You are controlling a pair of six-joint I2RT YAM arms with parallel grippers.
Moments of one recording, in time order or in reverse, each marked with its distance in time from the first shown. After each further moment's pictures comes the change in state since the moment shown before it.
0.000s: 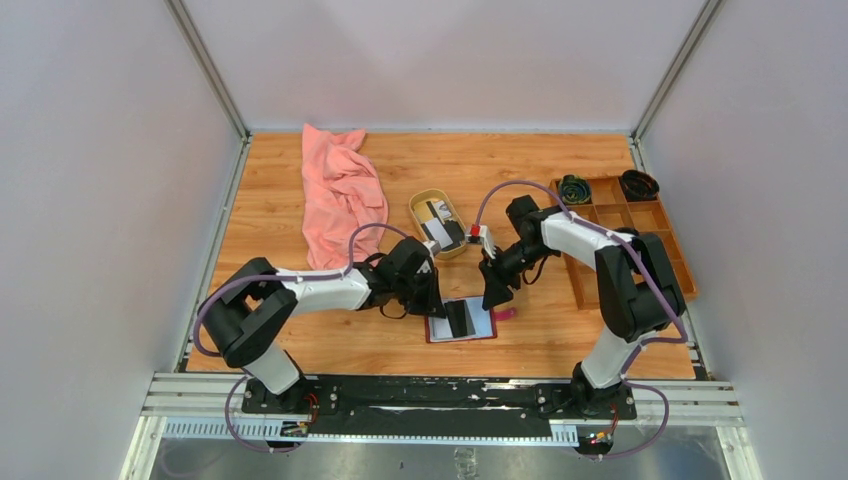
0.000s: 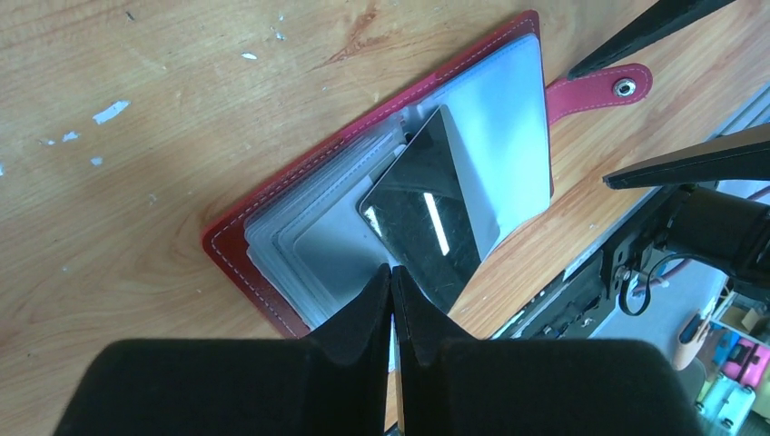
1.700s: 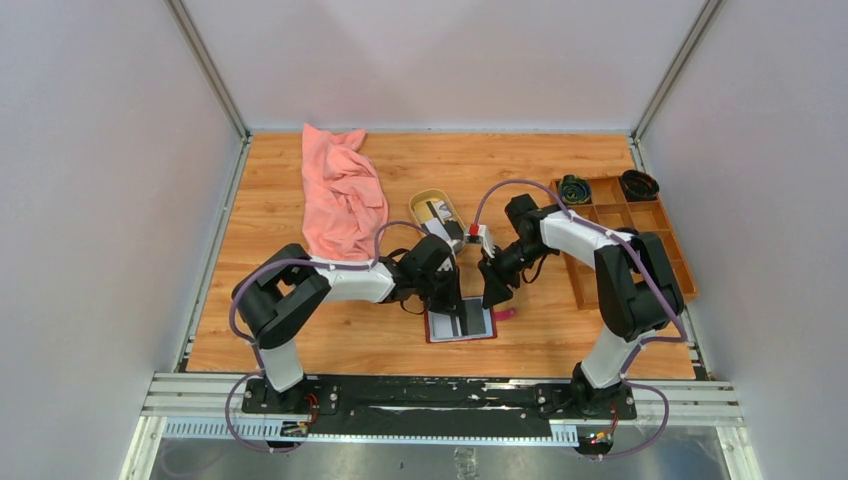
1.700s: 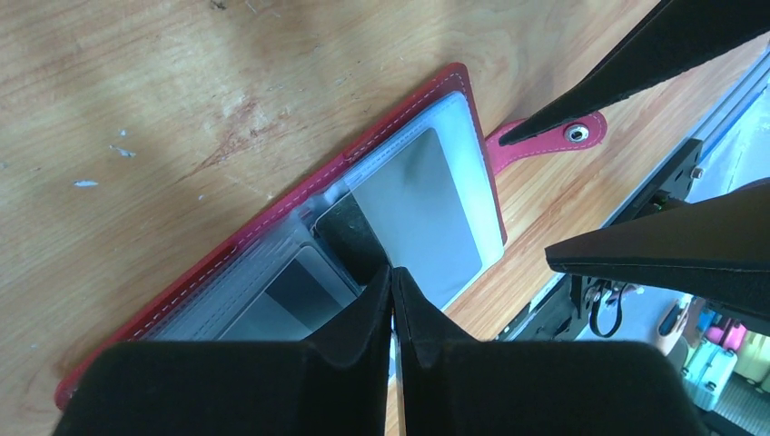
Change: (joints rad) left arm -0.047 0.180 0.145 0.051 0.050 -0.024; right arm 0.005 0.008 0.015 -0.007 0.015 0.001
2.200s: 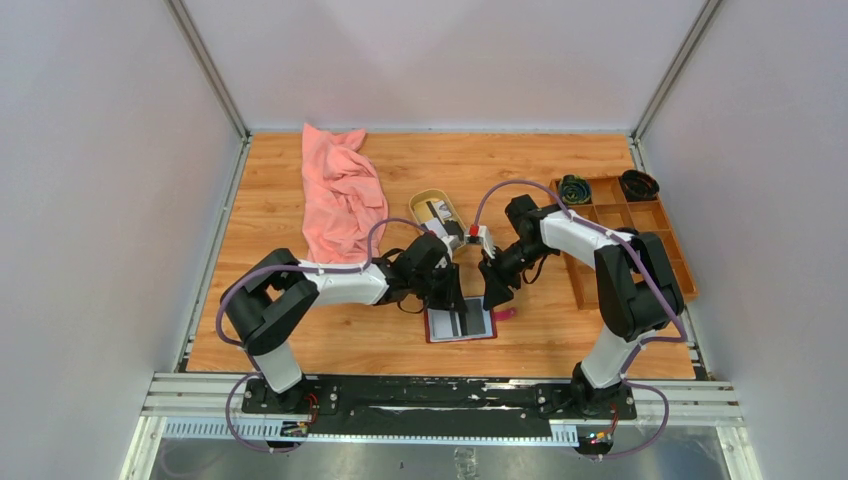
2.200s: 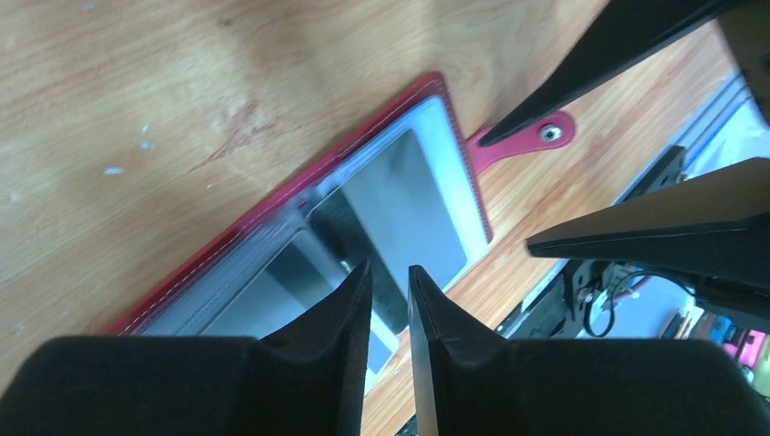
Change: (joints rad) left arm -0.001 -0.059 -0.019 0.024 -0.033 0.006; right arm 0.000 0.000 0.002 -0.023 -0.001 -0.002
